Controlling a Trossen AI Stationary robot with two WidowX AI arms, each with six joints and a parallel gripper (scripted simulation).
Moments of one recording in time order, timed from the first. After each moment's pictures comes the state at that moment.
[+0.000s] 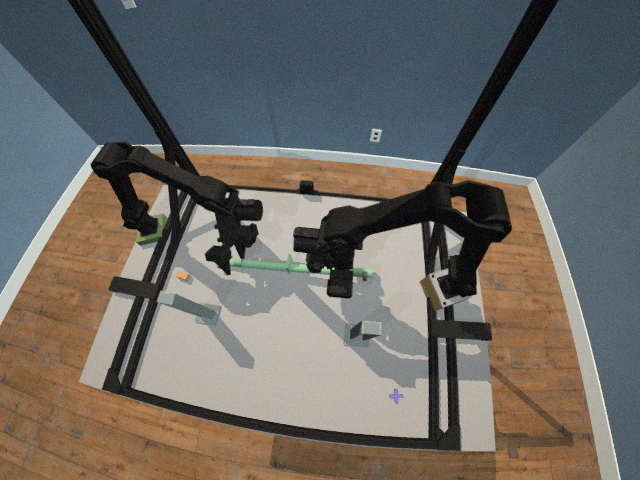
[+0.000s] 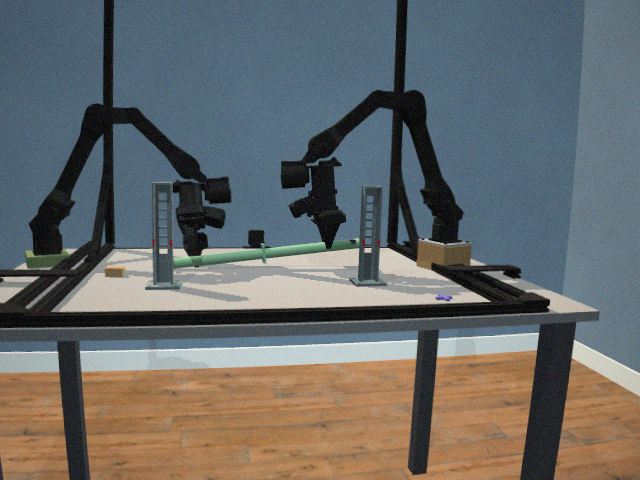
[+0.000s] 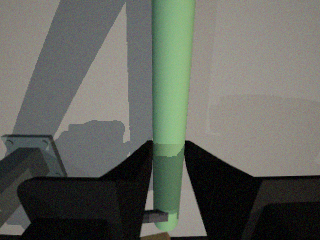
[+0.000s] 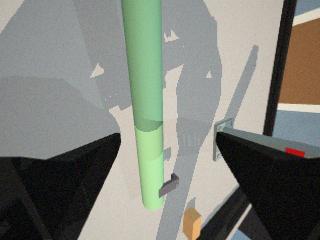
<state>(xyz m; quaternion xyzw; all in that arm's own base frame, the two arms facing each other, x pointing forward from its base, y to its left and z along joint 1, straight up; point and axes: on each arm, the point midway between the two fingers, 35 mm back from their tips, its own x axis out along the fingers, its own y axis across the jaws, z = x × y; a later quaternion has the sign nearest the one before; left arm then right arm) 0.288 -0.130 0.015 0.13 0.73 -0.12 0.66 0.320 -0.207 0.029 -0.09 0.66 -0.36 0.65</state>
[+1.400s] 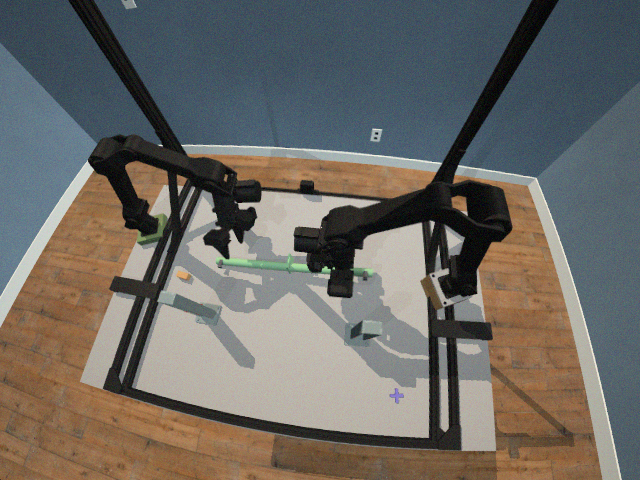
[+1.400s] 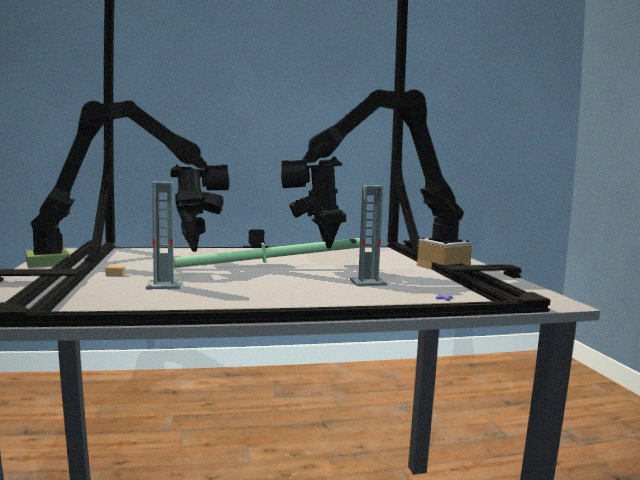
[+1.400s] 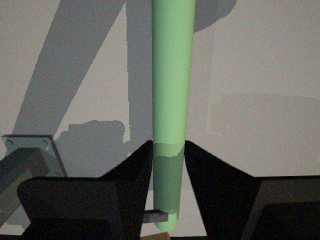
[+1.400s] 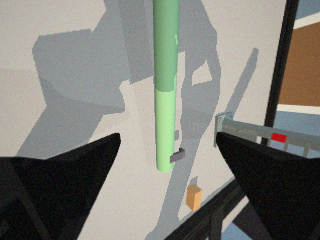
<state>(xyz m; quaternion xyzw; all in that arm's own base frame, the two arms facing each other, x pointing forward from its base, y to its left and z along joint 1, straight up) 0.288 -0.130 0.015 0.13 0.73 -0.12 0.66 0.327 -0.170 0.059 -0.08 0.67 -0.34 0.66</state>
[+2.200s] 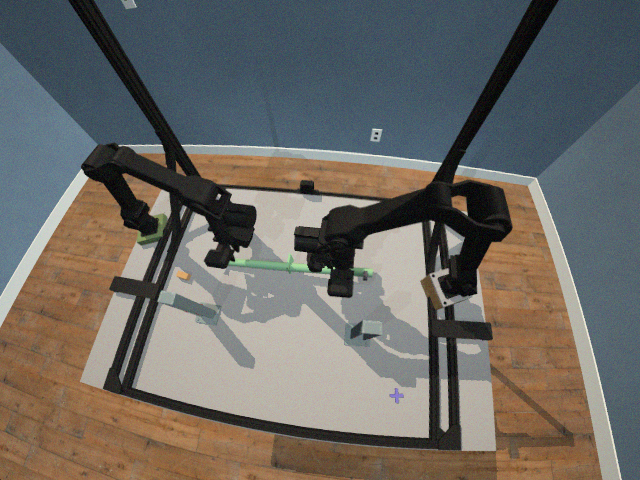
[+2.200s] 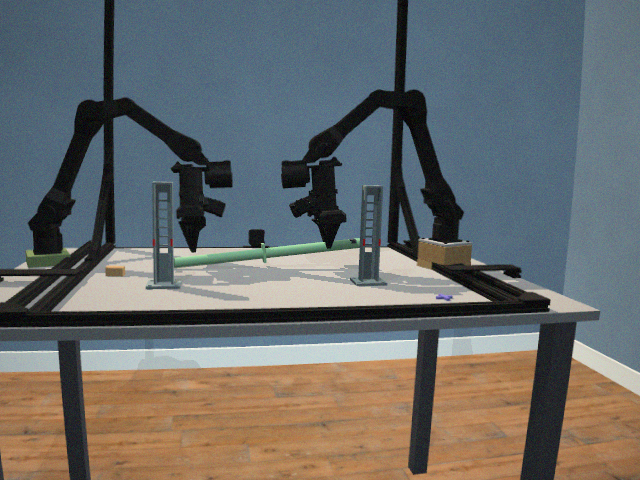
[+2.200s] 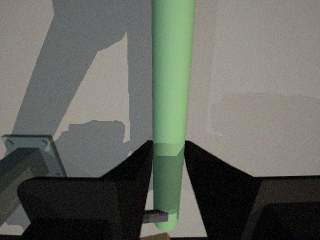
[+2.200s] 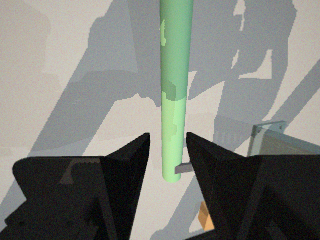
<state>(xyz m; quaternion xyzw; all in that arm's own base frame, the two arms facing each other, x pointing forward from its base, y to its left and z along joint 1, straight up) 0.288 -0.130 0.014 0.13 0.73 -0.12 0.66 0.321 -0.192 0.046 0.04 0.69 -0.22 0.69</state>
